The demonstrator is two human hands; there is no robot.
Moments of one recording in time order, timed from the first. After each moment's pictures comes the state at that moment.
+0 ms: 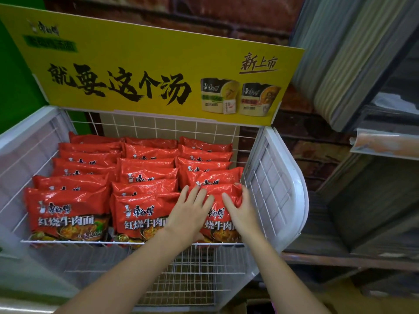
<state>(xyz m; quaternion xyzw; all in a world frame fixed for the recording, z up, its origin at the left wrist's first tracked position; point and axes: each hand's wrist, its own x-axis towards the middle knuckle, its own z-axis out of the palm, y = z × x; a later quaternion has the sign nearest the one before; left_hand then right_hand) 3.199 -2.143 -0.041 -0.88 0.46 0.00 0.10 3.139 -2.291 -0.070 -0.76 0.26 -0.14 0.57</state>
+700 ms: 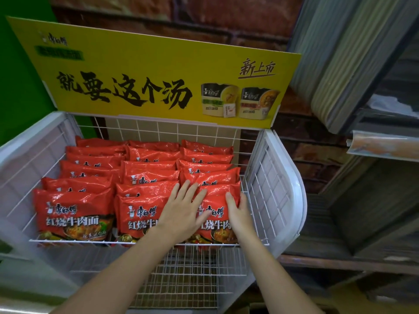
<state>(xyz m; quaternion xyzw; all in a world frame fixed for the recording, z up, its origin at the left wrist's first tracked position) 3.213 -2.129 -0.052 -0.91 0.41 -0.04 -0.05 3.146 -2.281 -0.073 -0.69 0.33 -0.10 0.64</state>
